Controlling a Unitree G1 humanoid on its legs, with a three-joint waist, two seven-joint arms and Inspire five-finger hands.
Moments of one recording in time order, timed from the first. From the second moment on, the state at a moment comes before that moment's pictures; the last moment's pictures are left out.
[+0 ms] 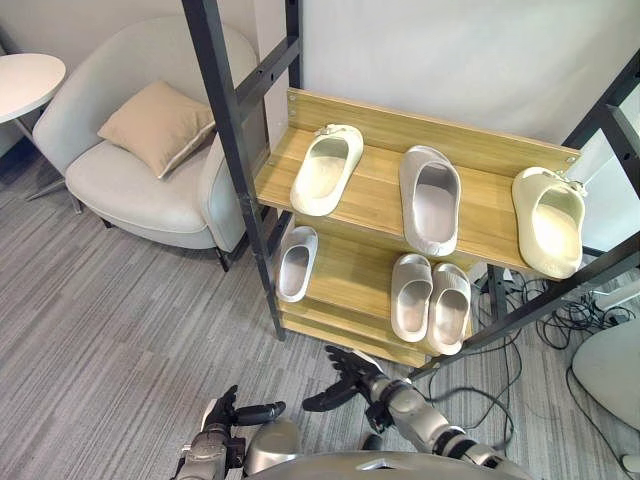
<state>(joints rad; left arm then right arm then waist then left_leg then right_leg) 0.06 0.17 0.02 1.06 -0.05 -0.09 0.04 -0.19 -0.07 0.69 0.86 0.14 -0.05 0.11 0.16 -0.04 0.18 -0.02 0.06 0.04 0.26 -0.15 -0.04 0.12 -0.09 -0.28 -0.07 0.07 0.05</state>
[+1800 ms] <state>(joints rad) 0.12 0.16 -0.06 1.07 -0.01 -0.13 0.10 -0.15 -0.25 0.05 -0.42 -0.10 -0.32 -0.24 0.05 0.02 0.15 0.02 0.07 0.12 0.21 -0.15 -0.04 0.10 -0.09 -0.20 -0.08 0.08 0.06</state>
